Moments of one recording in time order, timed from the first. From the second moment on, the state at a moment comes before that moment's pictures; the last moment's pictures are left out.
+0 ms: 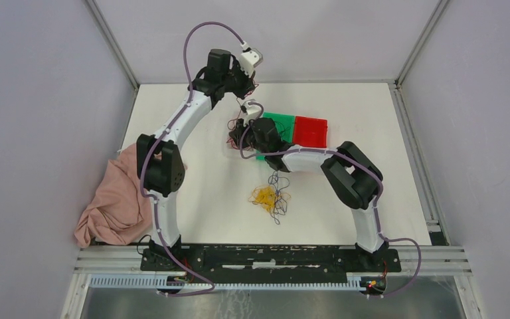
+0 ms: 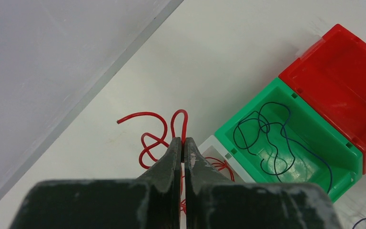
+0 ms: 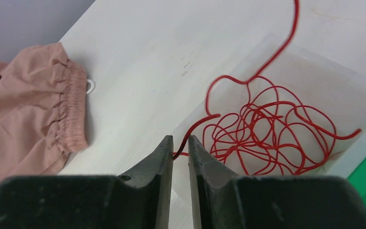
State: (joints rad) left arm -0.37 2.05 1.92 -0.36 0.39 0.36; right arm 0.79 2.05 1.28 0.56 0.03 0.33
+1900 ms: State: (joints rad) left arm -0.38 1.95 1.43 -0.17 0.33 0.21; right arm 0.74 1.57 0.82 0.57 0.45 0.39
